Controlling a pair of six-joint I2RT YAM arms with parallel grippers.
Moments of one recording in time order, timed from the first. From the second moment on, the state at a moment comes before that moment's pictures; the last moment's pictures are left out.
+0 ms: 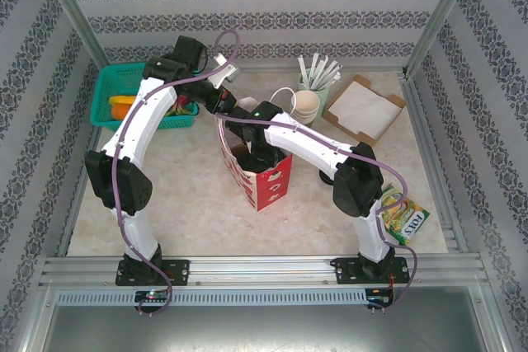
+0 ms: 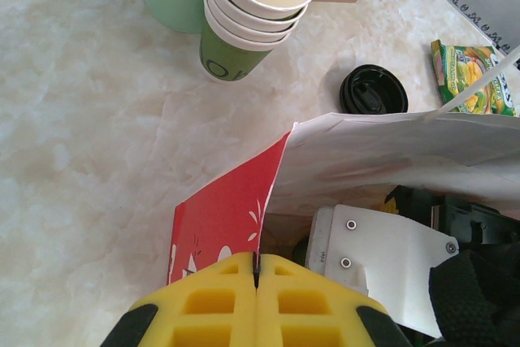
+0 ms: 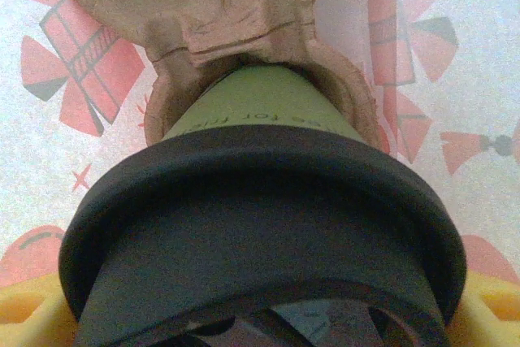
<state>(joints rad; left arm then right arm) -0.25 1.86 1.98 -1.17 0.64 0.35 0.84 2.06 1.89 -1.43 -0.07 0.50</state>
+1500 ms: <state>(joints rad) -0.25 1.86 1.98 -1.17 0.64 0.35 0.83 2.10 1.87 -1.43 -0.10 0.51</state>
